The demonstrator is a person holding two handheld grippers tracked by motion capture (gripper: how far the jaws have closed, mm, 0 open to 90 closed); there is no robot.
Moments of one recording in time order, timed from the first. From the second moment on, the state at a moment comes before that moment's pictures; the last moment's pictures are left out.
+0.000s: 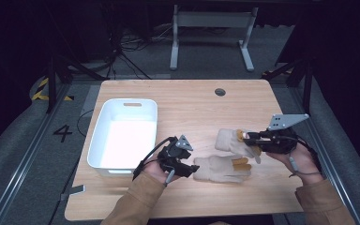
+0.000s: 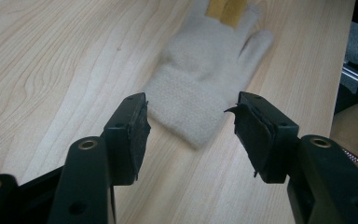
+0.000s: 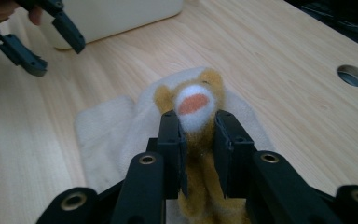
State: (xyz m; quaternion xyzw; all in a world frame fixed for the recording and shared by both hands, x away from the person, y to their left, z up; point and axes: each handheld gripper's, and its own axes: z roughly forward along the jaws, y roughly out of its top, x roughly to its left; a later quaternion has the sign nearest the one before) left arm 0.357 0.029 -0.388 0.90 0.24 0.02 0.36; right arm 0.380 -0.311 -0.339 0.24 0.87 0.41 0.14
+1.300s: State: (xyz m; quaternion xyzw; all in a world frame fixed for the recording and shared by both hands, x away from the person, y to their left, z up) left arm 0.356 0.029 -0.389 0.90 0.24 0.02 0.36; right arm 0.368 -0.247 -0.369 0.16 0.90 0.40 0.04
